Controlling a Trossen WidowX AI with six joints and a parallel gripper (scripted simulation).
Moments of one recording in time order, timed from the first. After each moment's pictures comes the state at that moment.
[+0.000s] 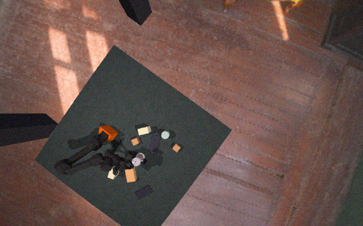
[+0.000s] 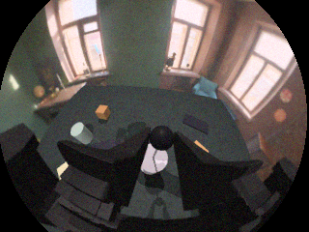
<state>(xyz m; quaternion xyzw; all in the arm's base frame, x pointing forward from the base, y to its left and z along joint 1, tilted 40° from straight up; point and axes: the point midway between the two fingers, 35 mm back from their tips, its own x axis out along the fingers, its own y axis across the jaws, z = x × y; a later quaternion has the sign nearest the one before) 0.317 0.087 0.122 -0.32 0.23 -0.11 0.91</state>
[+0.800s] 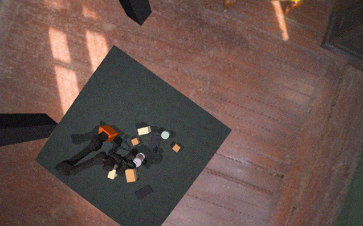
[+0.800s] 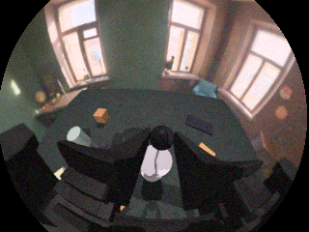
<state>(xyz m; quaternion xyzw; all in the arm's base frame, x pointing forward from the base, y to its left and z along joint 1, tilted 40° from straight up) 0.329 0.074 0.103 -0.31 0.21 -0.10 0.92</state>
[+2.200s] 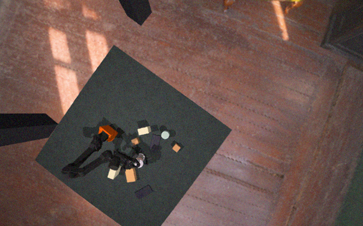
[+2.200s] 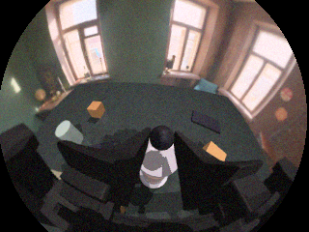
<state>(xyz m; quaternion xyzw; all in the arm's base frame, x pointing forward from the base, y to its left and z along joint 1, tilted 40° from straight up) 0.347 0.046 0.064 -0.32 0.22 -0.10 0.92</state>
